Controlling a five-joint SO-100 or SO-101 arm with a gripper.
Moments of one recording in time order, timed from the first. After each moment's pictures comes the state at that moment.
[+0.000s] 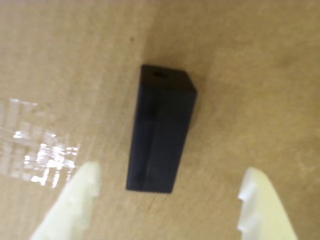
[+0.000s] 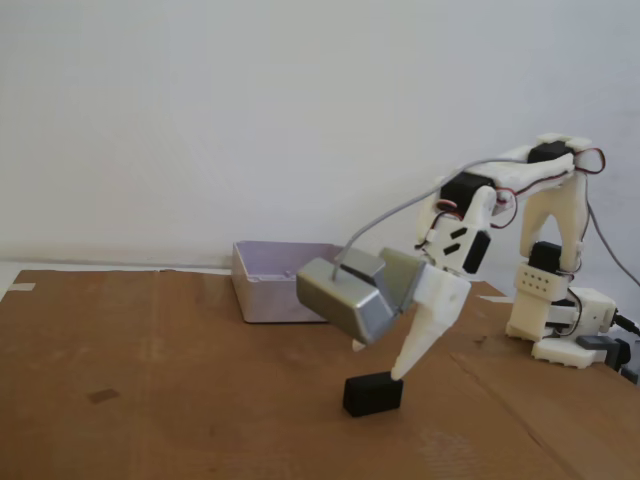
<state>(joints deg) -26.2 71.5 86.7 50.6 12.8</state>
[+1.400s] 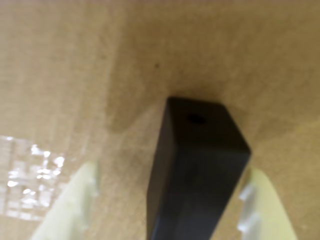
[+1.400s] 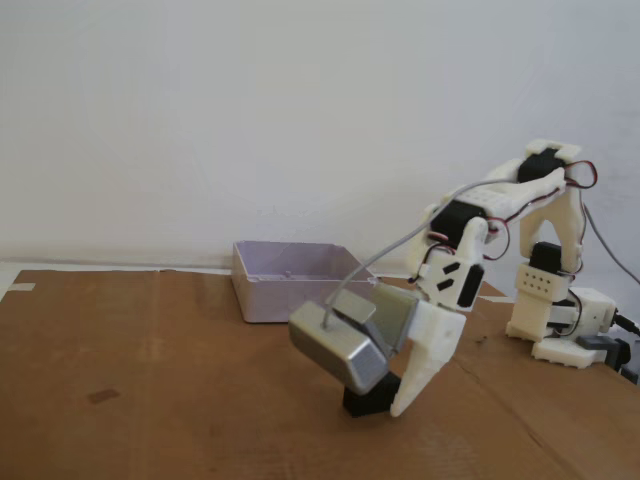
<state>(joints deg) -28.2 61.1 80.1 50.6 14.7</state>
